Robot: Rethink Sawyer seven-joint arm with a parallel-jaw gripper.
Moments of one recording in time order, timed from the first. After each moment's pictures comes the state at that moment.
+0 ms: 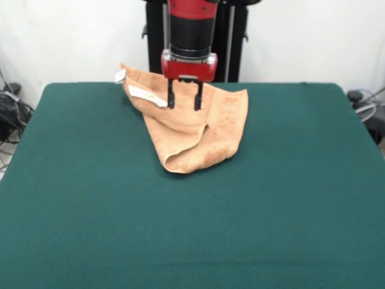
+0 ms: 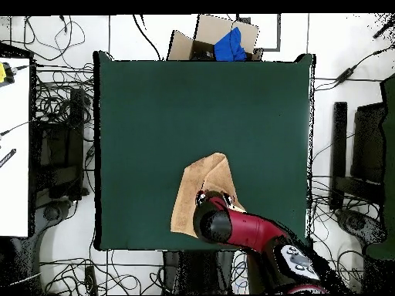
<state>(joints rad) -0.42 -0.62 0.00 2.10 -0.18 -0.02 1.54</state>
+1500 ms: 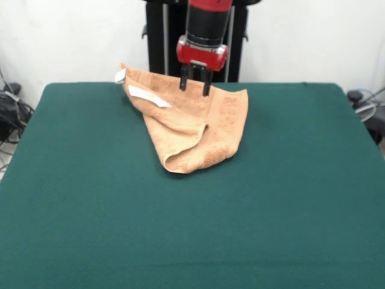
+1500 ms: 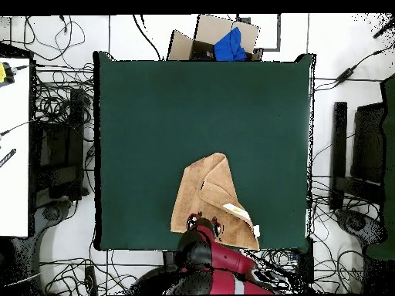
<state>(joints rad) -0.35 -0.53 -0.08 2.33 0.00 -0.36 1.65</state>
